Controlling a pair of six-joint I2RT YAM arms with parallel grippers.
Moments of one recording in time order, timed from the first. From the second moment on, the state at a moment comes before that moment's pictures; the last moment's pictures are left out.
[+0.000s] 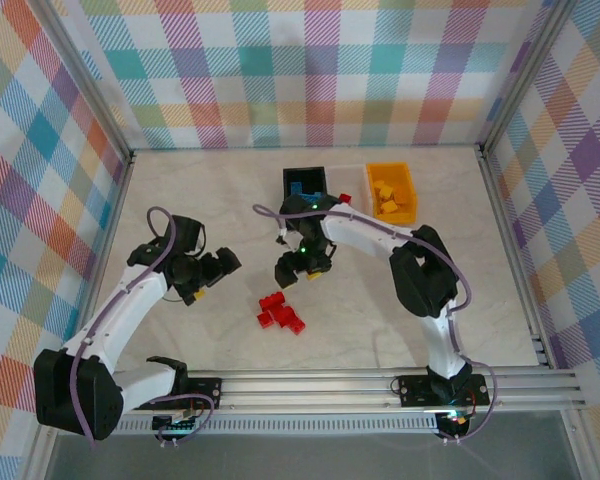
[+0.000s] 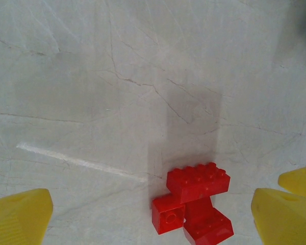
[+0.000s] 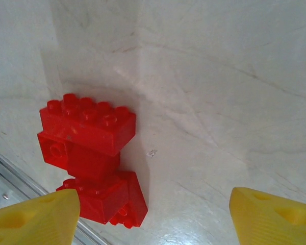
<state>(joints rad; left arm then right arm) -0.21 1.13 0.85 -0.89 0.20 -0.81 0.82 2.06 1.68 -1.10 -0.35 0.18</state>
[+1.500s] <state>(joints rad) -0.01 1.04 0.68 -0.95 0.28 -0.81 1.04 2.15 1.64 -1.07 -0.16 0.13</state>
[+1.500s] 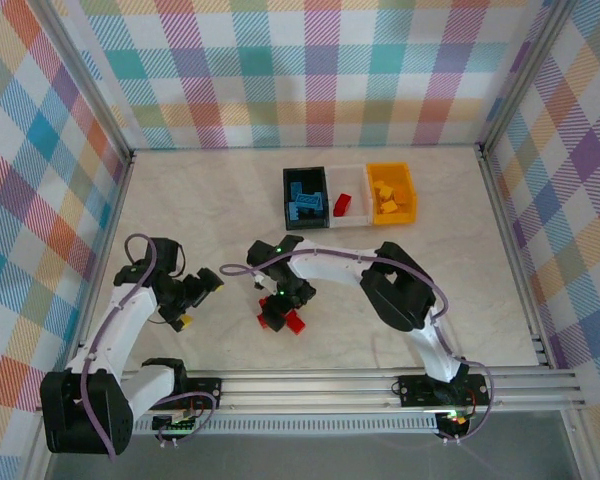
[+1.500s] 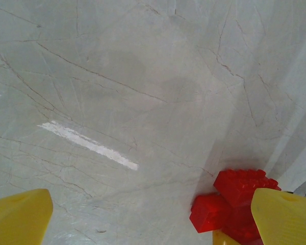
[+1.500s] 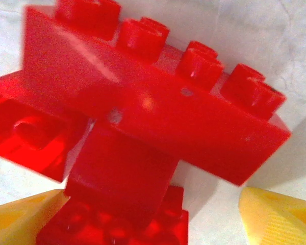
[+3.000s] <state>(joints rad) -0.18 1.15 0.78 -0.92 0.32 -0.80 0.42 2.29 2.32 -1.12 -0.07 0.18</state>
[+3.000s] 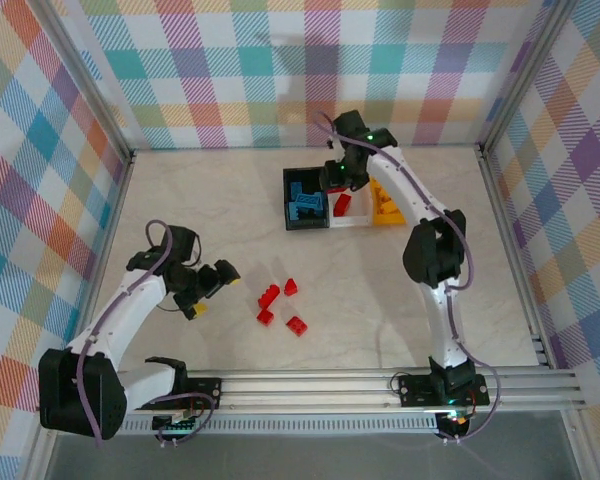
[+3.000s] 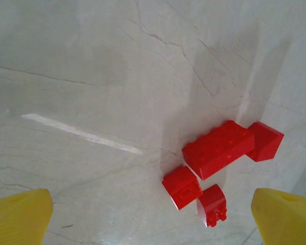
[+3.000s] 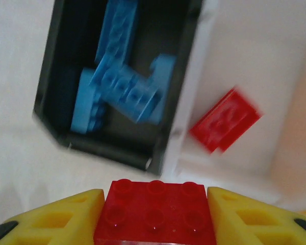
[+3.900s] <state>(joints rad) -0.24 1.30 0.93 -0.84 0.31 -0.78 0.35 2.38 2.44 -1.12 -0.16 0.21</state>
